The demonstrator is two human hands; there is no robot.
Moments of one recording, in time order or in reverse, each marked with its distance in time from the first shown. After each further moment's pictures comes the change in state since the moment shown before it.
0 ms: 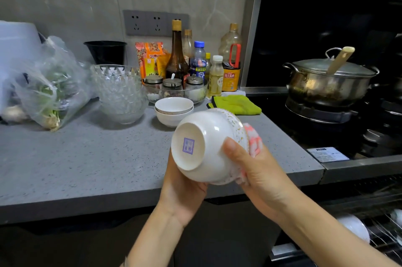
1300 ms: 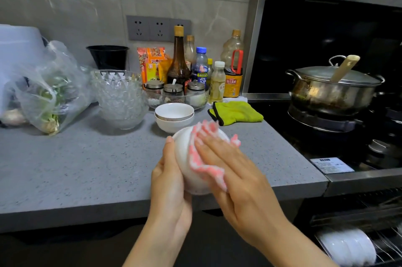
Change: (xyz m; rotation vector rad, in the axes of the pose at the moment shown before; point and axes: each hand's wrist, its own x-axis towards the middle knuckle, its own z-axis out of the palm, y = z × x) left_hand 0.000 0.009 0.023 0.228 0.416 0.228; right_hand 0.009 0.029 -0.011 -1.306 -0.022 -0.875
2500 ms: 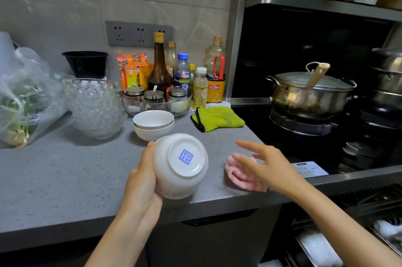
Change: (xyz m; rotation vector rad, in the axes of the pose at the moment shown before) left_hand 0.035 -0.011 0.005 0.042 -0.028 -0.048; right_hand -0.023 0.117 -0.054 0.314 -0.298 0.873
